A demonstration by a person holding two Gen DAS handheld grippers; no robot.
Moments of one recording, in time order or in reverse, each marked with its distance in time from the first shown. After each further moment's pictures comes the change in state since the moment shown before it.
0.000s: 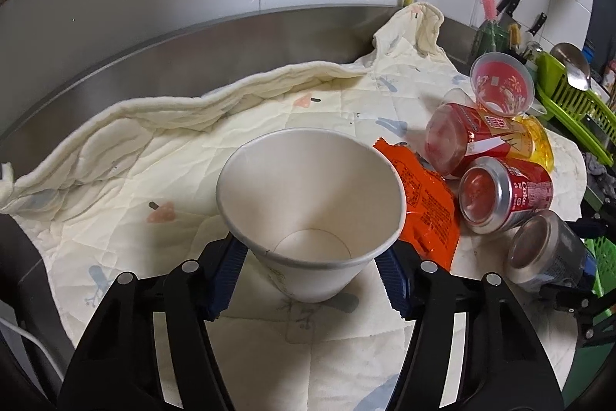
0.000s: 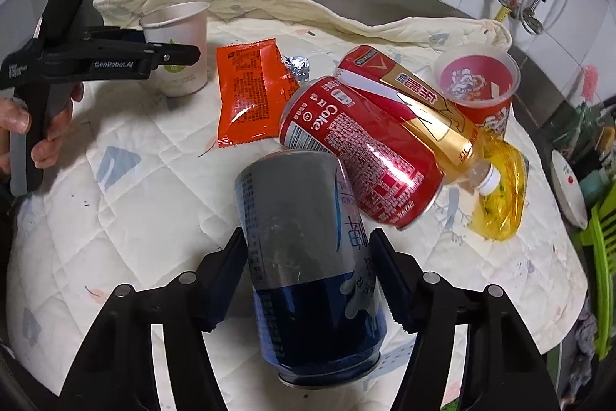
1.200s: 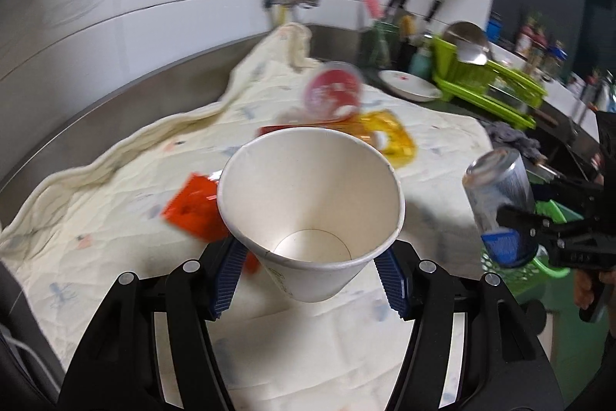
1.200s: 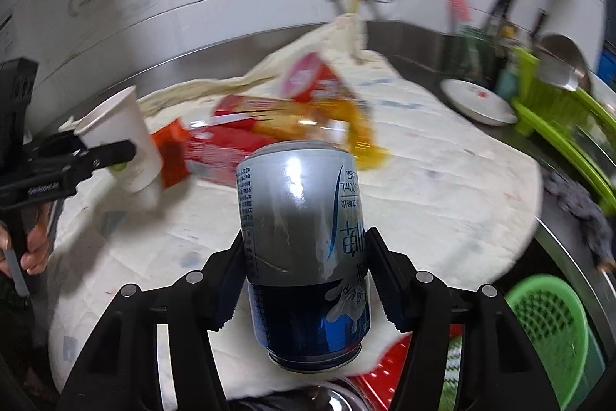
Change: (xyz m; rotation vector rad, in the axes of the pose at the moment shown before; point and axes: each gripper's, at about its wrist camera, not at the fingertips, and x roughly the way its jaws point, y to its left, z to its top) left arm -0.077 -0.128 -0.004 0.209 -0.058 -0.258; right arm -0.115 -0.079 -0.100 0.441 -0.199 -0.106
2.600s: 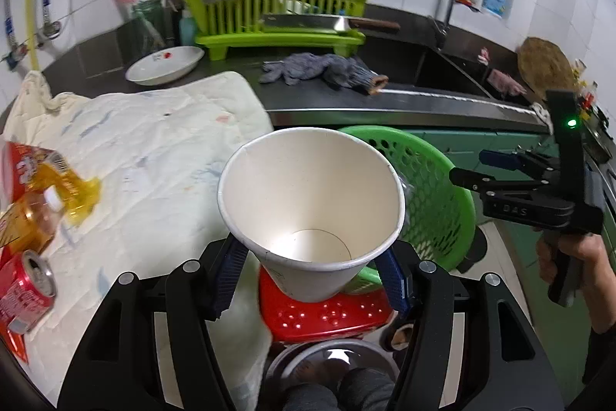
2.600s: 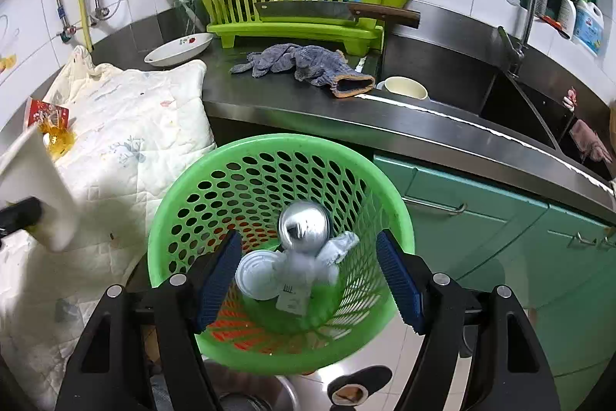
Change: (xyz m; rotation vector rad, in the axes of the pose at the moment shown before) left arm 0.084 -0.307 -0.004 0.378 0.148 -0.410; right arm -0.112 -0.242 -0.167 0.493 0.039 -0.518
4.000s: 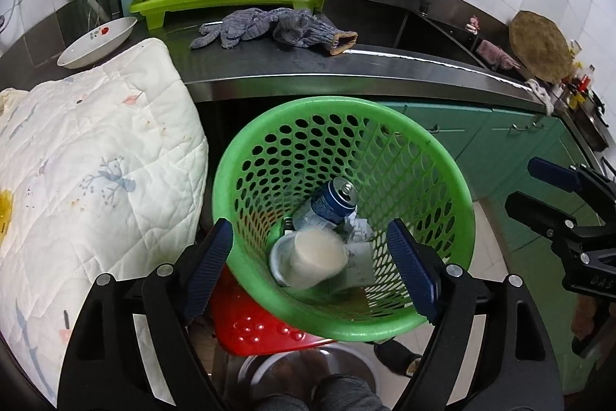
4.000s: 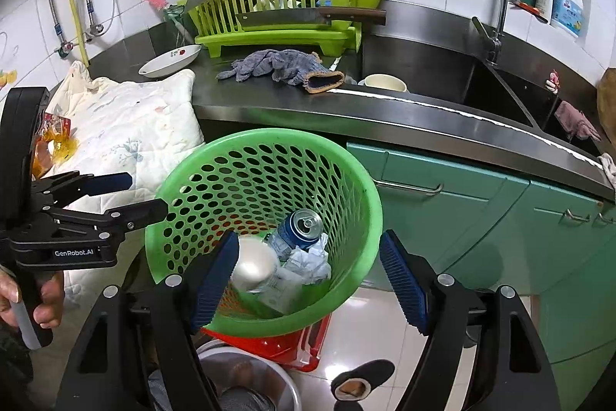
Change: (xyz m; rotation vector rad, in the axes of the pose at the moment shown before) left arm 0.091 -0.049 0.013 0.016 0.108 -0.074; right arm -0.030 -0.024 -0.024 0.052 -0.025 -0.006
